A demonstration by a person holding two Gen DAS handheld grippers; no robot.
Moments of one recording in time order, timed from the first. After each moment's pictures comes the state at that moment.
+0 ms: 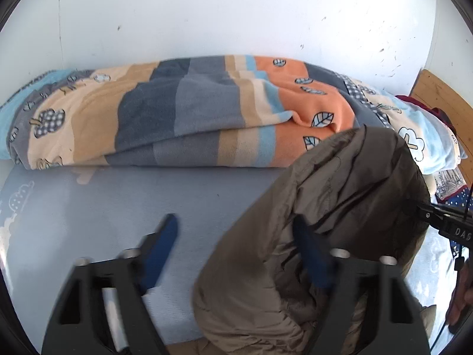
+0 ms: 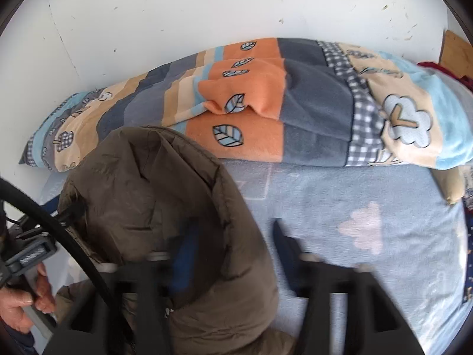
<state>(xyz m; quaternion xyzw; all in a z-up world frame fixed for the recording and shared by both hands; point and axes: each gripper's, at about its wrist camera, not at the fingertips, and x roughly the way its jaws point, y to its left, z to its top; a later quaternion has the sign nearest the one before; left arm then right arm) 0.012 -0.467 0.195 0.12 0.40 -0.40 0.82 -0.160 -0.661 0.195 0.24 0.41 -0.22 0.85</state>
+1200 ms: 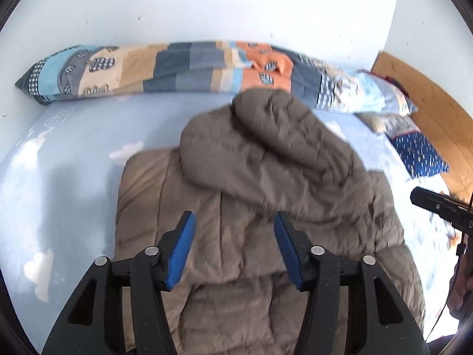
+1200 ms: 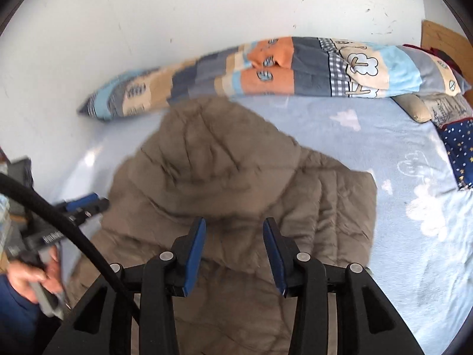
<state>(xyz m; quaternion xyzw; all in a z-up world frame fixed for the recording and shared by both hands) -0.214 -0.226 0.189 0.10 0.38 -0.43 0.81 -0.403 -0.440 0.217 0.24 0.36 -0.17 0.88</state>
